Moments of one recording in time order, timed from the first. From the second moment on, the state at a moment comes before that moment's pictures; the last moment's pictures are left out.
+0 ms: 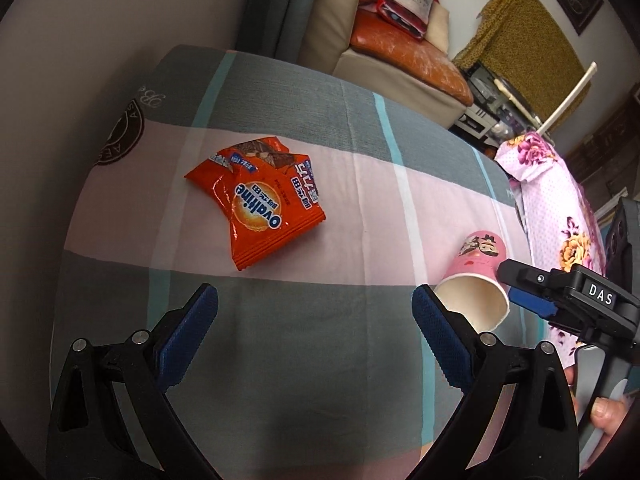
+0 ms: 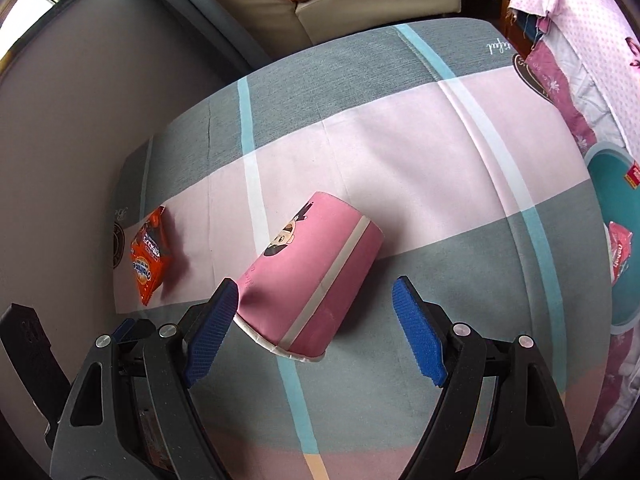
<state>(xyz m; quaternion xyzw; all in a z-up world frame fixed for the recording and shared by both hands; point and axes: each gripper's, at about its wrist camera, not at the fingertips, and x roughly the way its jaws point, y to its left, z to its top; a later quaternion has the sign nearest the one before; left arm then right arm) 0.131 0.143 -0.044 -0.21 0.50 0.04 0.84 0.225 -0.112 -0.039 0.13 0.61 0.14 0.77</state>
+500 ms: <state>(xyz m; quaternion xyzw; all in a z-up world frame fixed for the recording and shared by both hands) 0.167 0.178 -0.053 -0.25 0.49 0.08 0.83 0.232 -0.082 -0.046 0.09 0.59 0.17 0.78</state>
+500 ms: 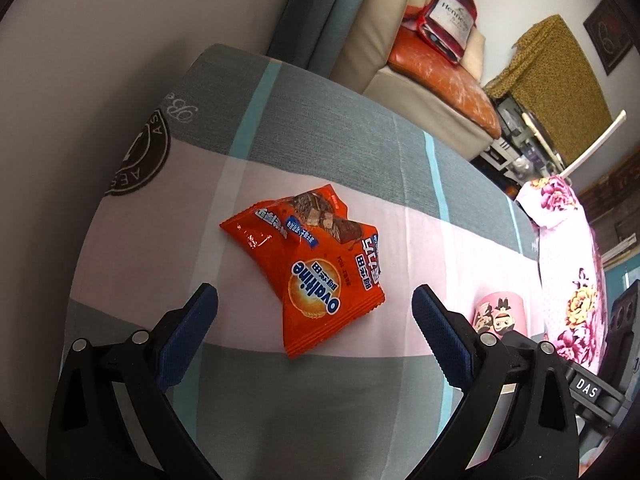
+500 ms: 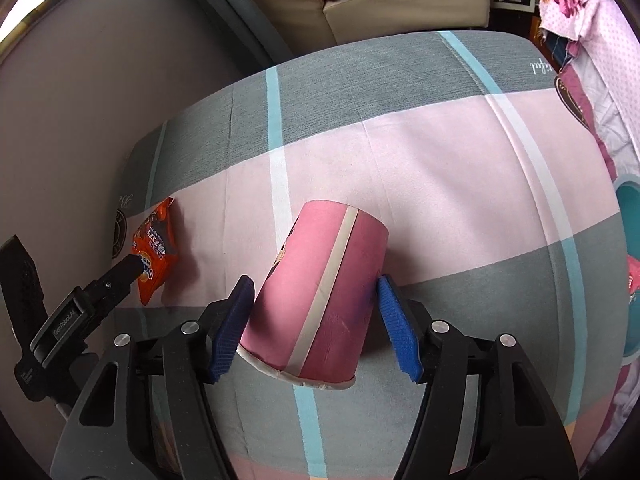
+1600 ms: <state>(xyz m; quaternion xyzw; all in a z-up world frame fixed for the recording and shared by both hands) 0.167 0.104 -0.060 -0.17 0.51 0.05 0.84 0.211 -0.132 -0.037 0.07 0.55 0.15 0.82</state>
